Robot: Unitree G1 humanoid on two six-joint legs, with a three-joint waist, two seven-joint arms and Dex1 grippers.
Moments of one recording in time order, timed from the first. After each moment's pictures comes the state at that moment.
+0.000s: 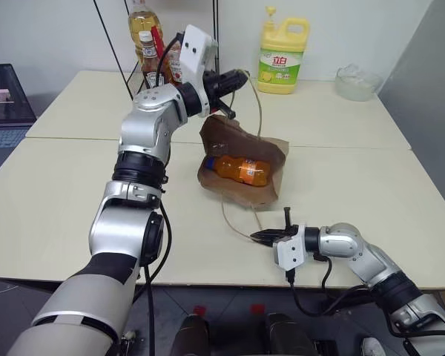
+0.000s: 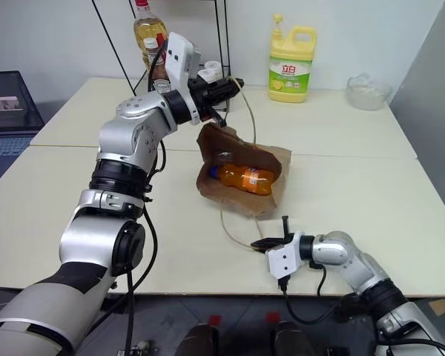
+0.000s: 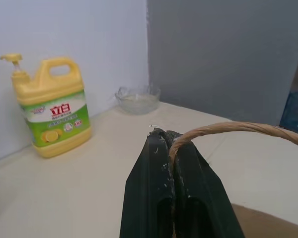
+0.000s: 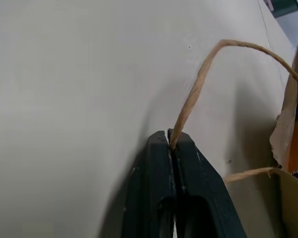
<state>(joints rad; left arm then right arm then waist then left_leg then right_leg) -1.20 0.31 0.03 0.62 -0.27 0.35 -0.84 -0.36 -0.60 0.44 0.17 -0.26 -0.57 0.80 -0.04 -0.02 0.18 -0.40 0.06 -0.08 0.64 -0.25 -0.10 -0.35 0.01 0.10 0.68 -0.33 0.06</state>
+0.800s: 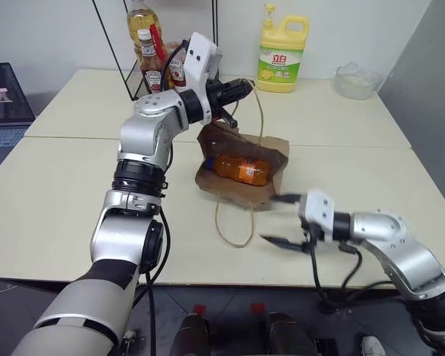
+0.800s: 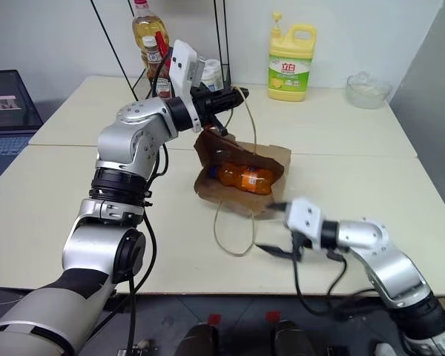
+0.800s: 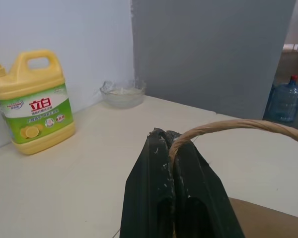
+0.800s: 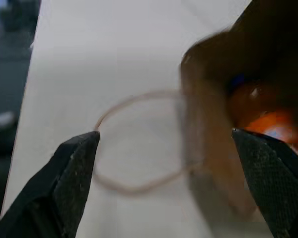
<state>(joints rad) -1.17 0.31 0.03 0.54 -0.28 0.41 -0.84 -0.39 -0.59 0.20 -0.53 0.42 0.55 0.74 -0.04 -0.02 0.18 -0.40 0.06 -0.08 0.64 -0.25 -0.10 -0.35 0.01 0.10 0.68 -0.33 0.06</state>
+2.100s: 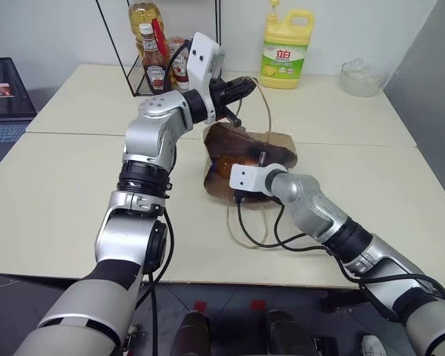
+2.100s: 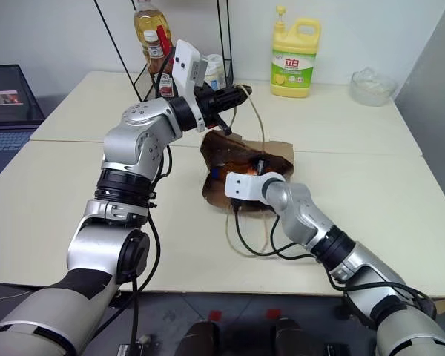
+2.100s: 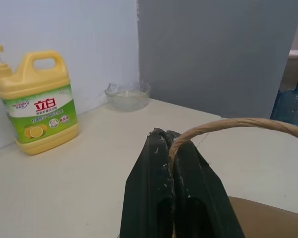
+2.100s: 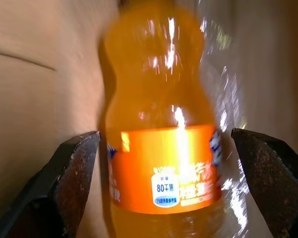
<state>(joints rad) -1.17 0.28 0.04 0.55 -0.27 0.37 -0.81 -0.86 -0.38 0.70 0.22 -0.52 0.45 0.50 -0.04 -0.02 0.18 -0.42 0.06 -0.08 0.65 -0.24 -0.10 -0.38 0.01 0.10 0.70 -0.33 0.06</state>
